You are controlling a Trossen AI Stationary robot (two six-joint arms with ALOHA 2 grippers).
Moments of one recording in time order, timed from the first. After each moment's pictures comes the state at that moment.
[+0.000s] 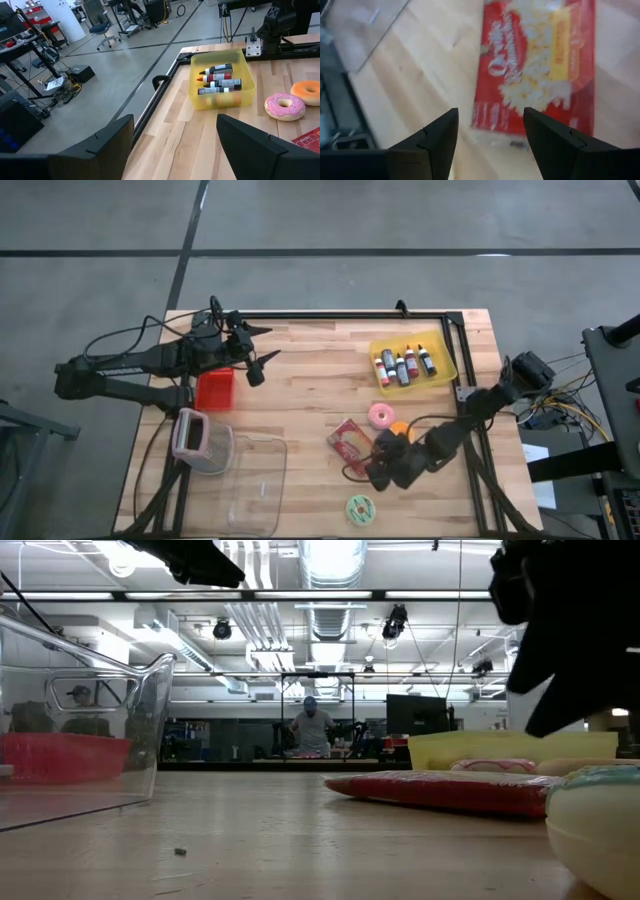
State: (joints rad) left arm 0.14 0.91 0.83 -0.22 -0.34 0.22; right arm 0.63 1.60 0.84 -0.21 0.39 1.44
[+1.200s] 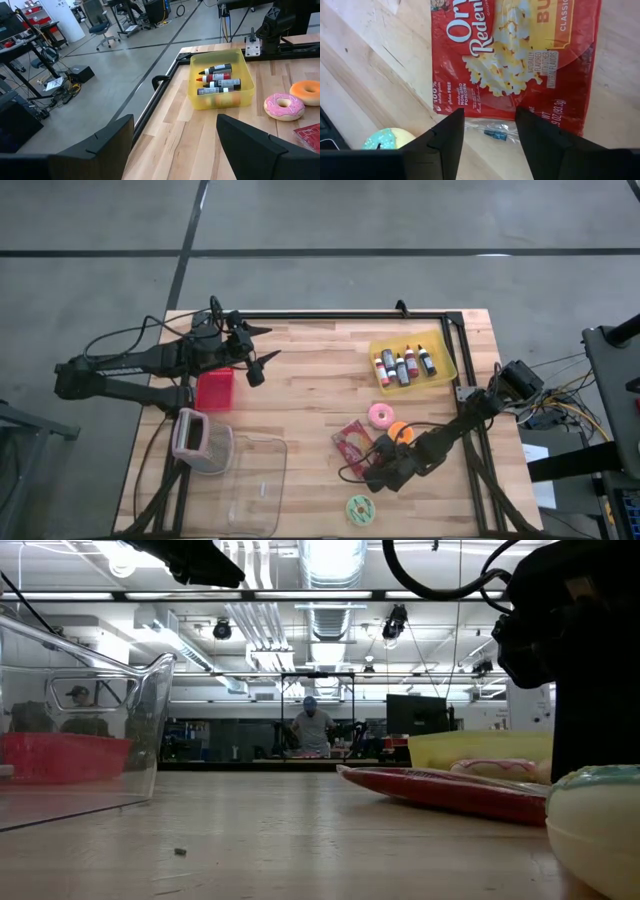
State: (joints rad) left arm 0.14 0.91 0.83 -0.22 -0.33 0.22; right arm 0.62 1.73 0.84 -0.21 0.21 1.62
